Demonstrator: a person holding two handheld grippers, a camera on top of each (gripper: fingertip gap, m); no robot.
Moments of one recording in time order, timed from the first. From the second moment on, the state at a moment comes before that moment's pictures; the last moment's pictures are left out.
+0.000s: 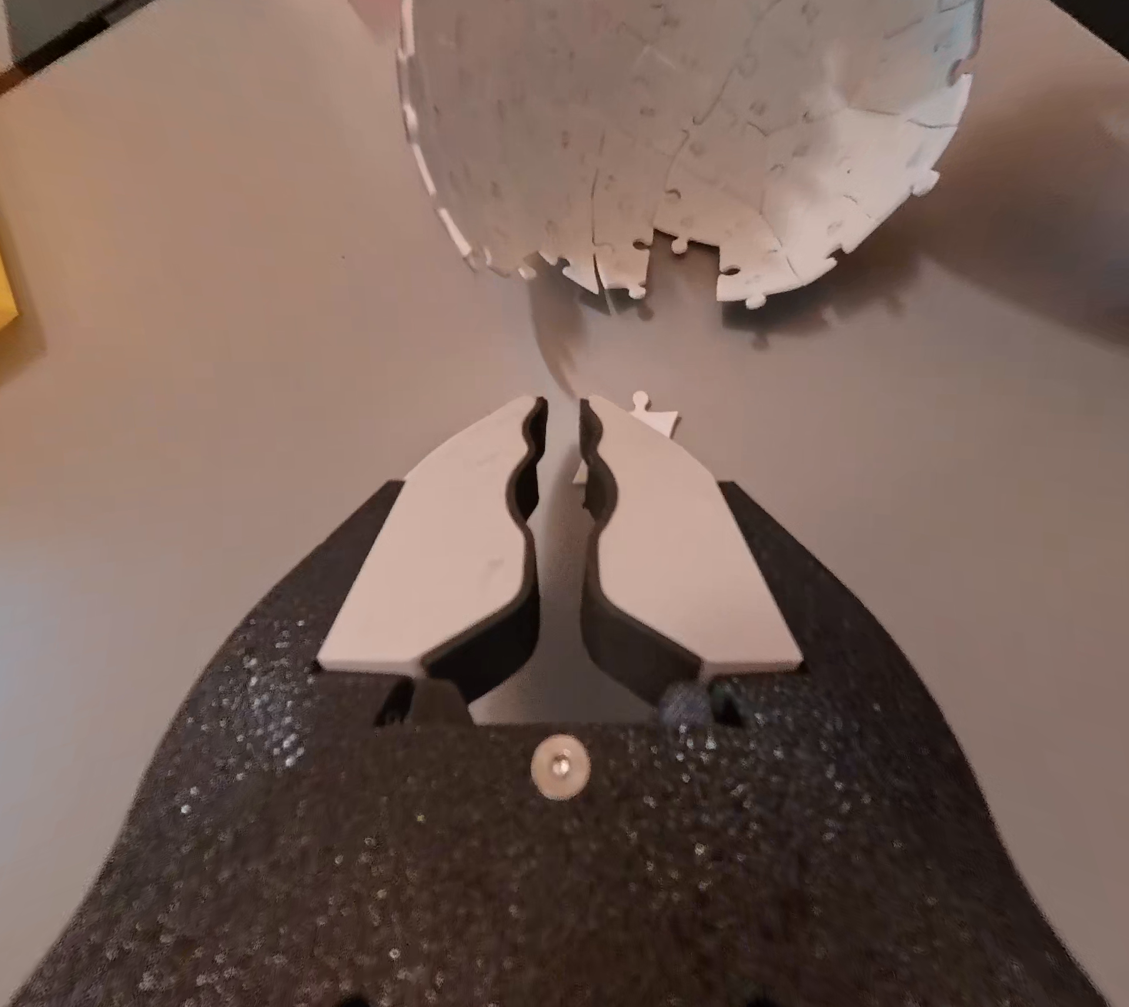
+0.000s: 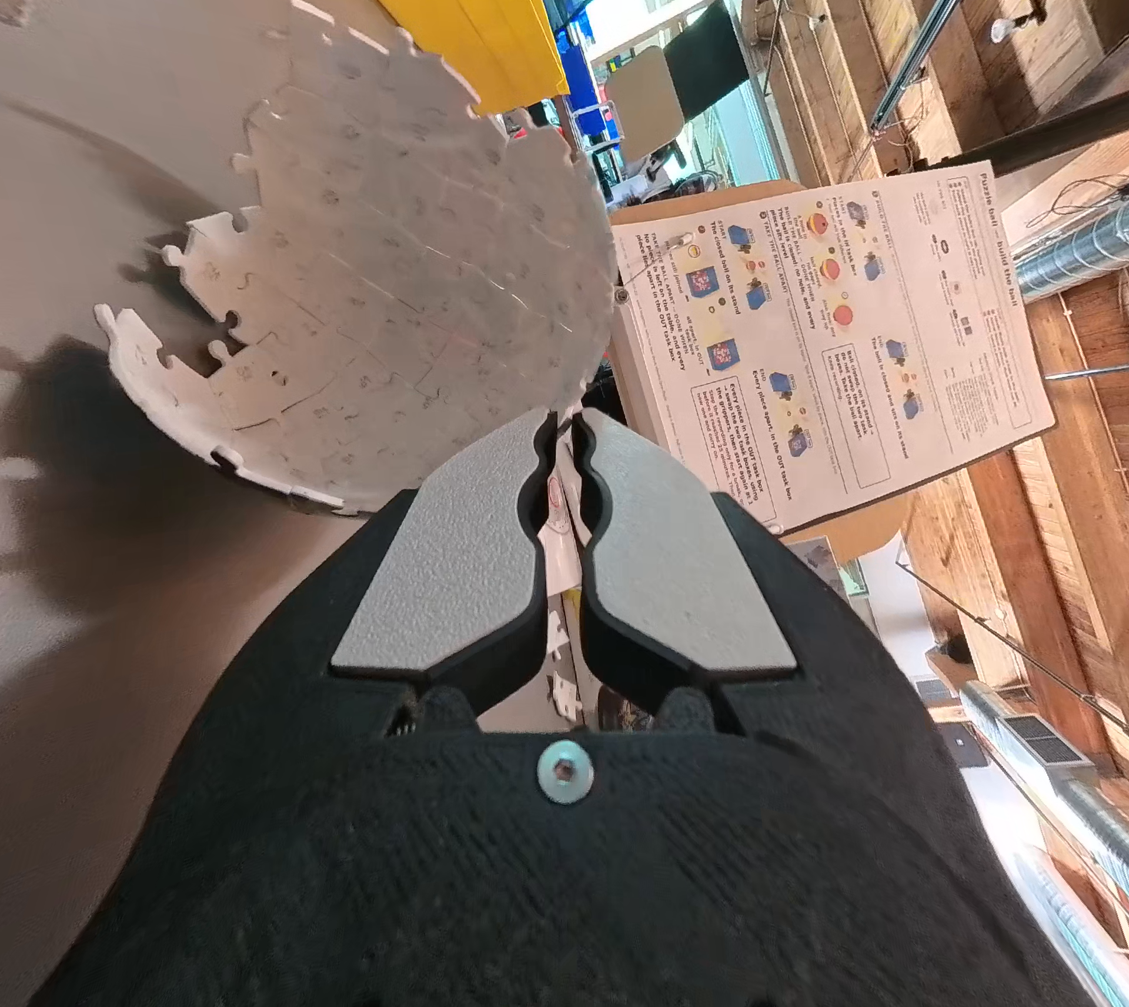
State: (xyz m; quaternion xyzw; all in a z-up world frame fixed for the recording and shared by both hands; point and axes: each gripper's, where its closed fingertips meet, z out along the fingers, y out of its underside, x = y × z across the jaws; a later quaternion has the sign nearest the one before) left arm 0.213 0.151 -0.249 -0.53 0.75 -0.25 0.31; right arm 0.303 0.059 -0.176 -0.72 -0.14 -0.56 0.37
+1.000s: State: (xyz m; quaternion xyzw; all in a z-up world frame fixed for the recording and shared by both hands) left arm 0.193 0.157 -0.277 -0.49 0.82 -0.25 0.17; right arm 0.297 0.060 -0.175 -0.71 -0.15 -0.57 0.38
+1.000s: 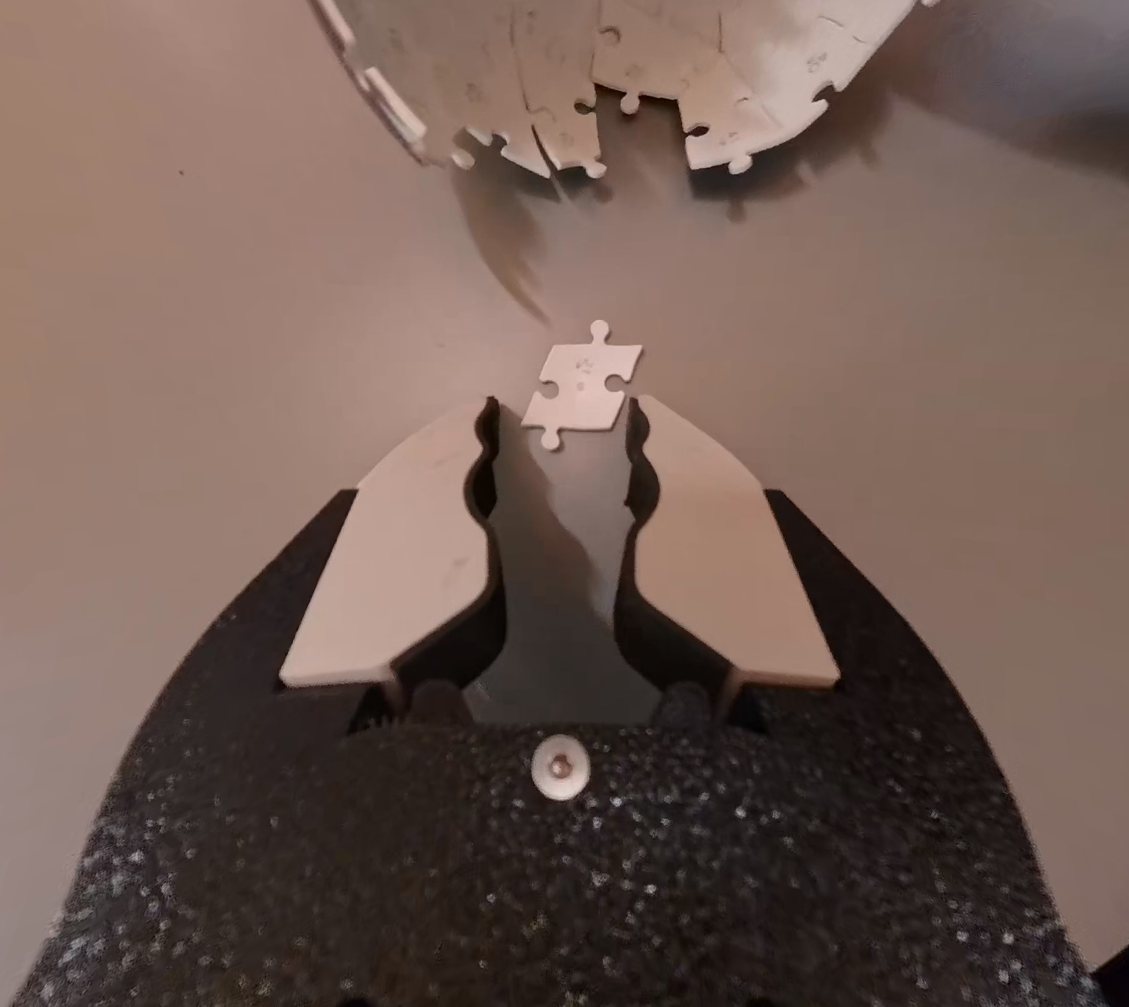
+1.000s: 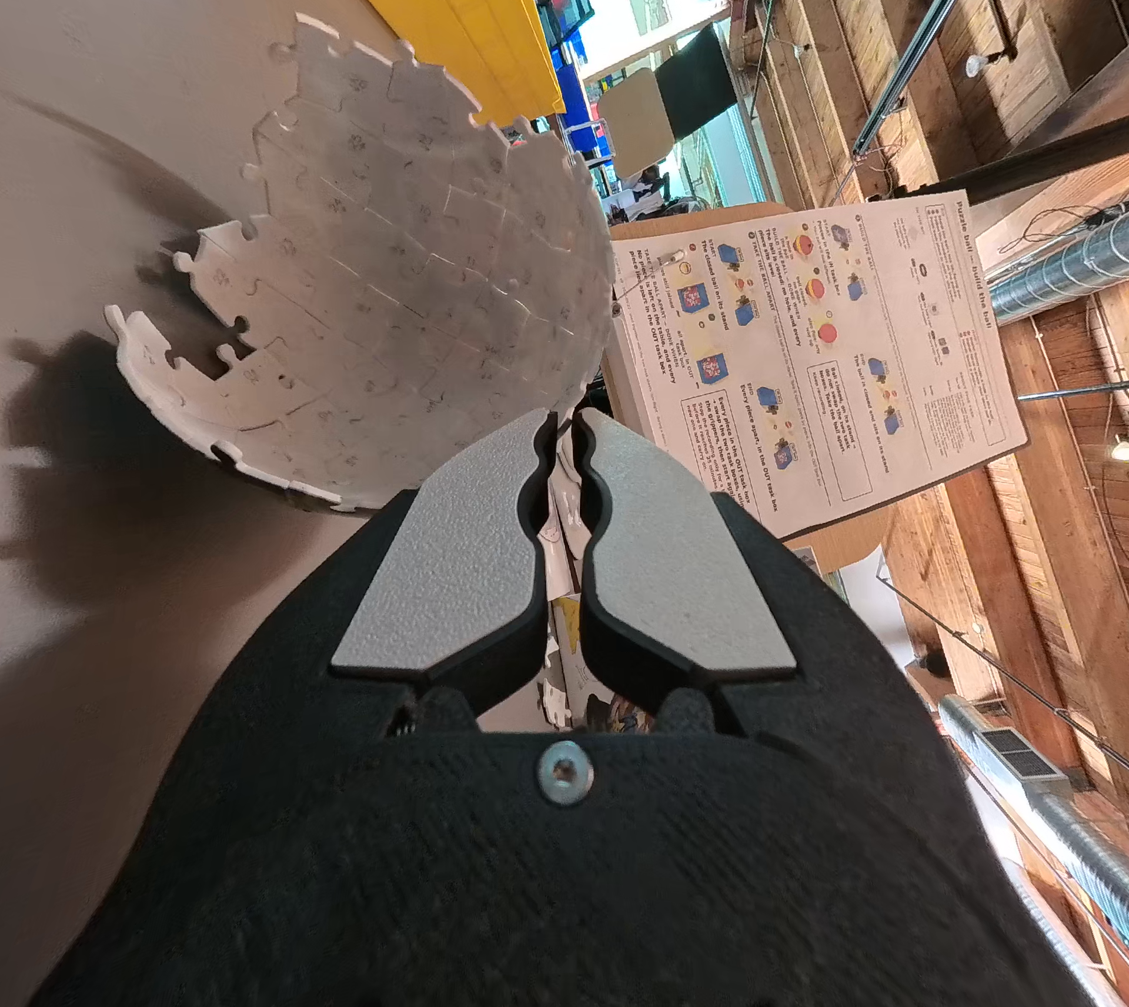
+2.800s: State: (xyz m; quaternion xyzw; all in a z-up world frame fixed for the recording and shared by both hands) left arm 0.186 0.173 -0.277 -0.53 0.80 -0.22 0.17; right arm 0.295 0.062 -0.173 -0.71 -0.16 -0.57 0.38
